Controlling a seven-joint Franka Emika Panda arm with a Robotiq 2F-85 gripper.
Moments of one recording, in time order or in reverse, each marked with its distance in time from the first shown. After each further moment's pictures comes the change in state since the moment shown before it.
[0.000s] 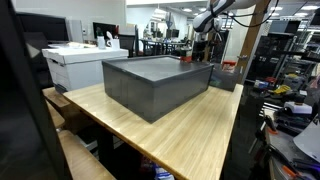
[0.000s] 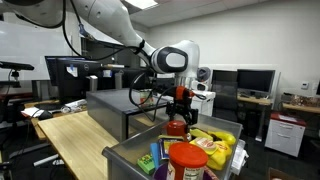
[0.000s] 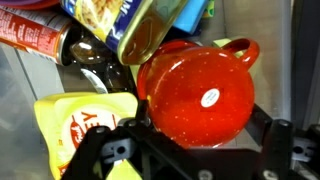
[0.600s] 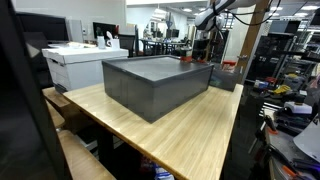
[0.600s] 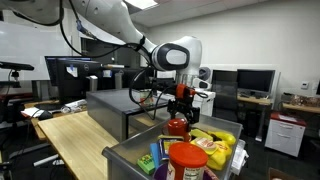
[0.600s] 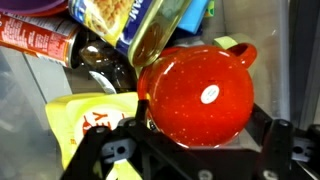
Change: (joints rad) arm -0.022 -0.024 0.002 -0.012 0.028 0.002 0.000
